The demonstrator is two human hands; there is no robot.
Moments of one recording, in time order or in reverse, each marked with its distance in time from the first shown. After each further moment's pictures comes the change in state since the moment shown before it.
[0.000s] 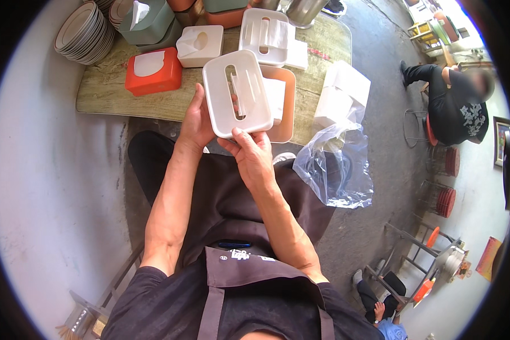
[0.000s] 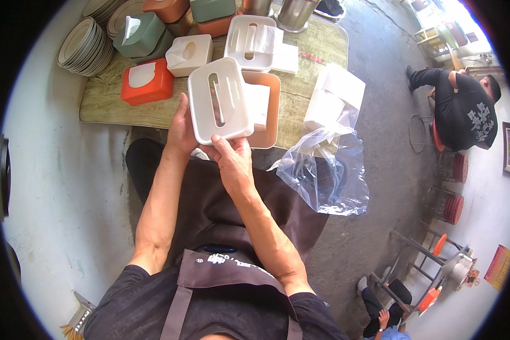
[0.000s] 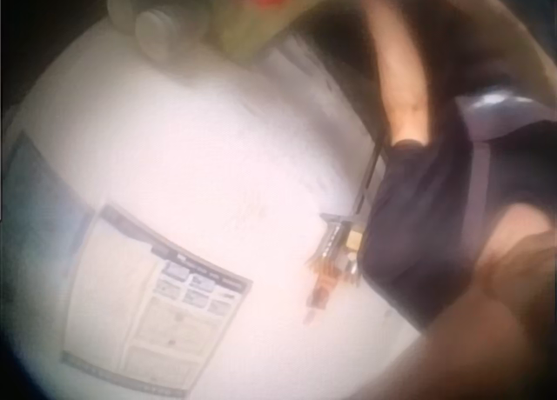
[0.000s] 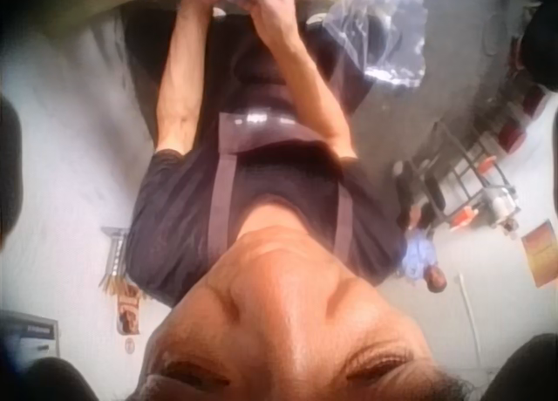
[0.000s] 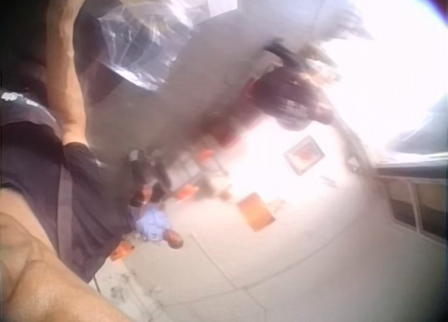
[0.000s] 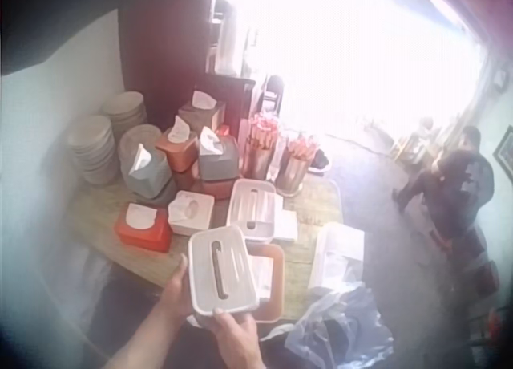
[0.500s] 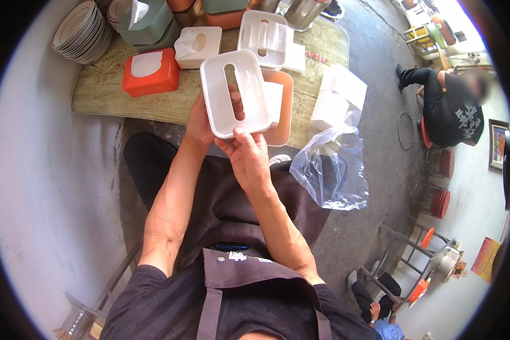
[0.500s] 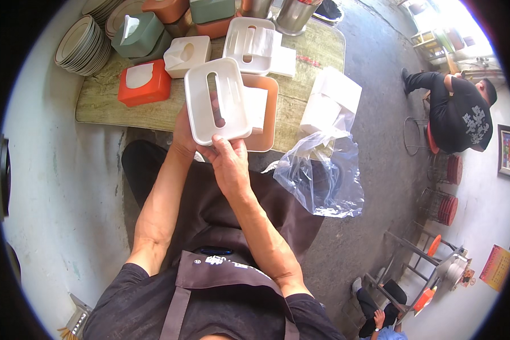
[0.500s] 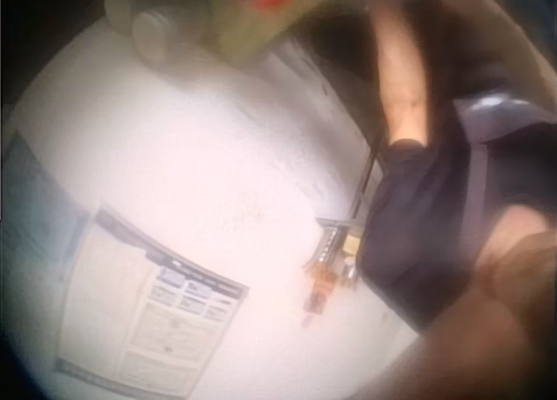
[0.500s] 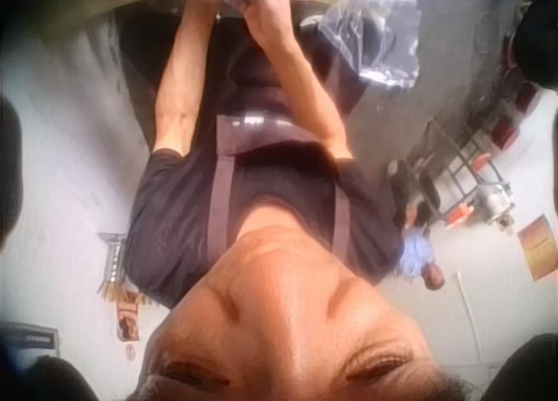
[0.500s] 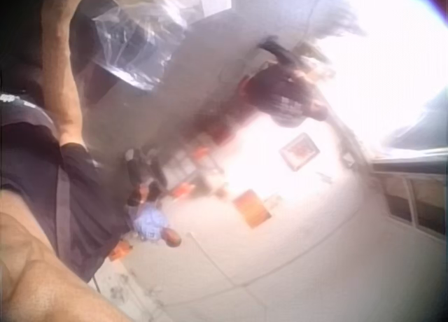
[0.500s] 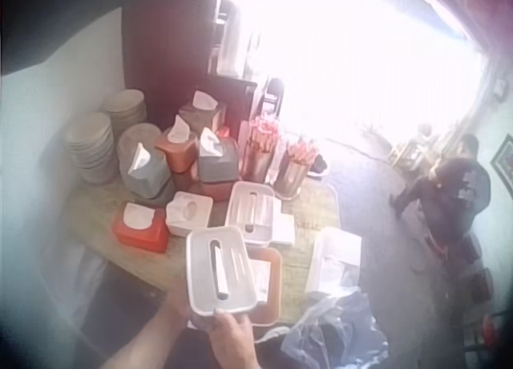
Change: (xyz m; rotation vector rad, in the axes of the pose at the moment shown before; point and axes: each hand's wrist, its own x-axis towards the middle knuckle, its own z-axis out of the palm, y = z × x) left_hand 0.019 -0.014 -0.011 -0.080 -0.078 0.018; right_hand 0.006 0.006 -0.006 0.105 -0.021 0.010
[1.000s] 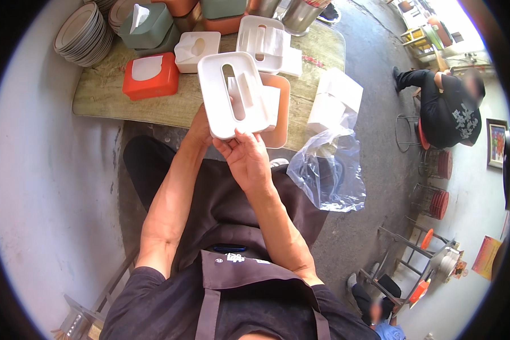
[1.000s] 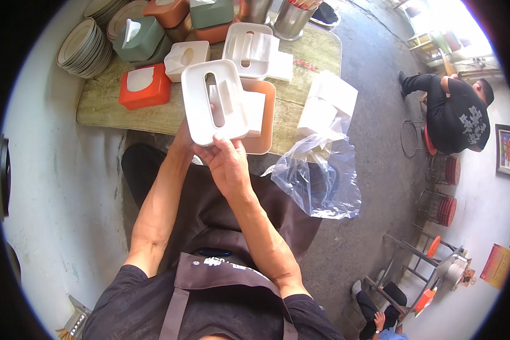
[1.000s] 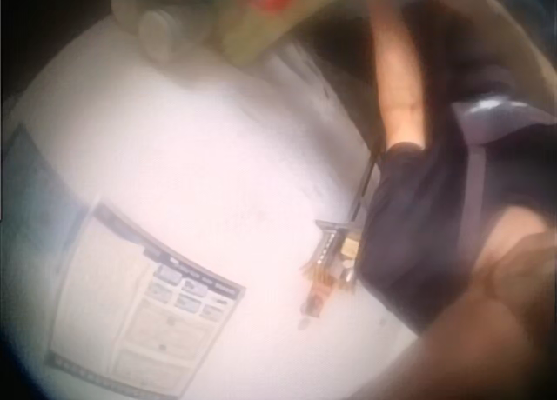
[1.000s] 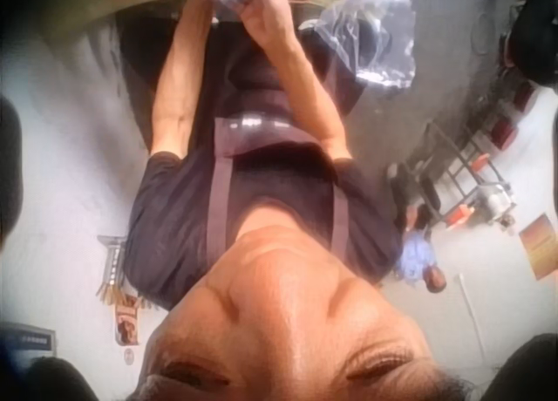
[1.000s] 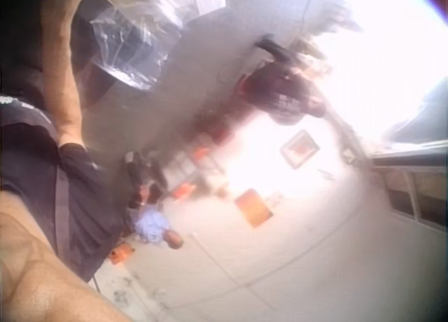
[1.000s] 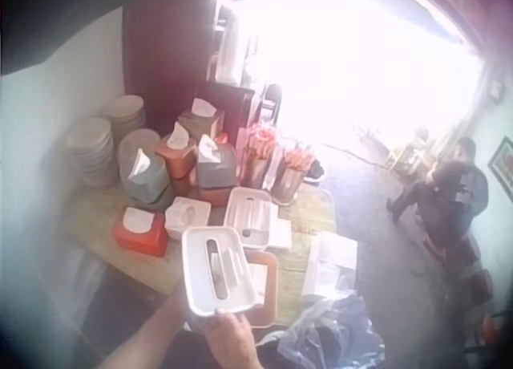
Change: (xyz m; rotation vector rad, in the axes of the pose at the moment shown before) left_hand 0.005 -0.006 -0.003 0.423 0.142 0.053; right_hand -0.002 -0.010 0.005 0.115 -0.079 0.054
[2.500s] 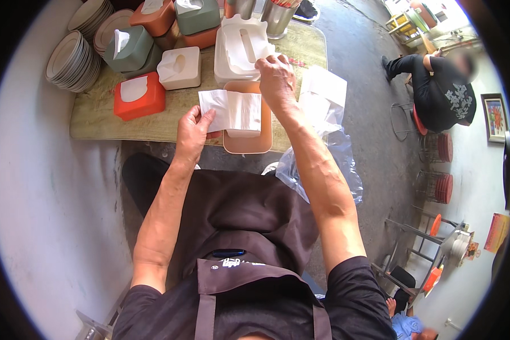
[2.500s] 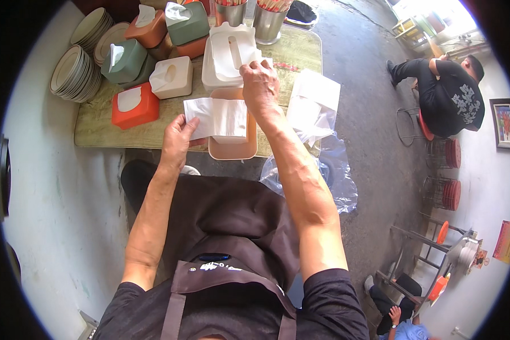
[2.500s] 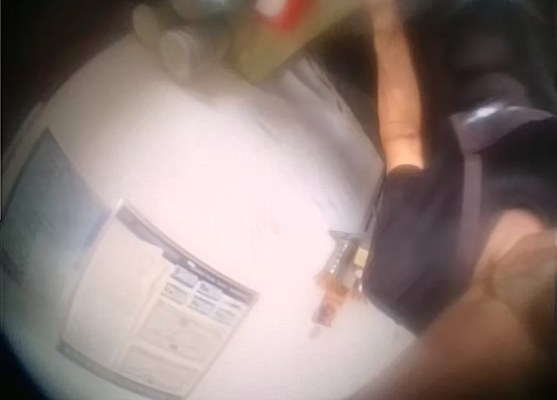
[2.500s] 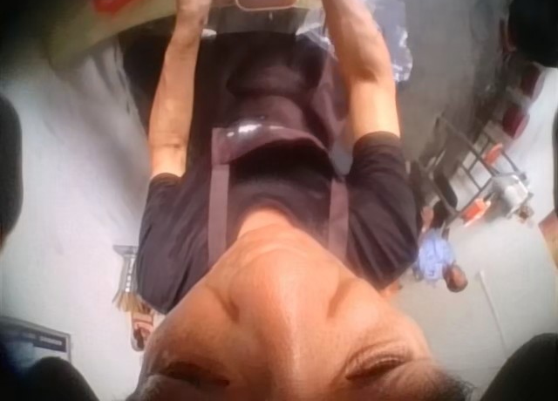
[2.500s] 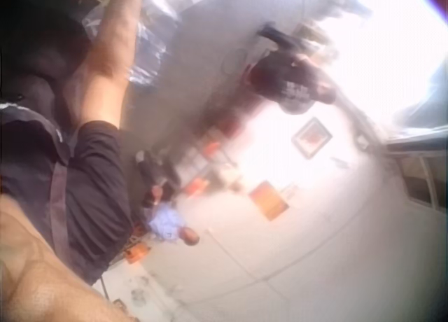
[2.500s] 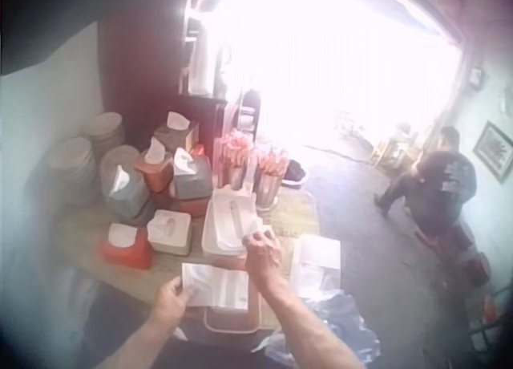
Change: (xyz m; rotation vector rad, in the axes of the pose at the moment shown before) left_hand -0.023 0.026 0.040 0.549 0.207 0.071; right_hand 0.133 -0.140 -0.013 -2.286 0.114 -0.913
